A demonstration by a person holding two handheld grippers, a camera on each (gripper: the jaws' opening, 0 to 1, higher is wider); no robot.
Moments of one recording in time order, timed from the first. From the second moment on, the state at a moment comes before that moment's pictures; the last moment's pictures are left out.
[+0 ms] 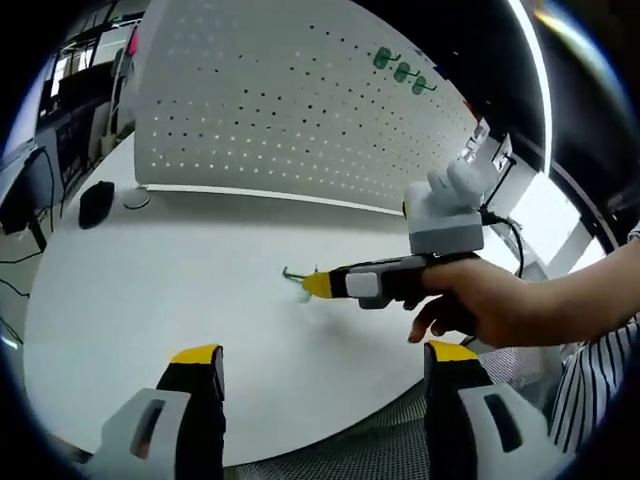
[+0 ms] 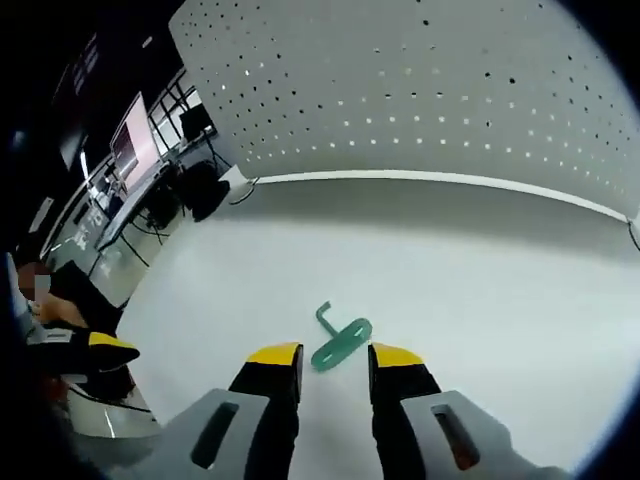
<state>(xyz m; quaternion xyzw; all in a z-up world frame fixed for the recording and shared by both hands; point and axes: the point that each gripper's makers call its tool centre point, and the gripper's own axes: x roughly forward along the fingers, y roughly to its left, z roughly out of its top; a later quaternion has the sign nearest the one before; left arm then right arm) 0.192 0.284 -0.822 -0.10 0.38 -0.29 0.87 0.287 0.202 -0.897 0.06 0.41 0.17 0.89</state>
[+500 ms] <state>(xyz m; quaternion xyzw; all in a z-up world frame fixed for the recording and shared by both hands) 0.193 0.289 -0.823 -0.10 0.38 -0.28 0.87 0.293 0.195 -0.905 0.00 0.40 0.17 0.90</state>
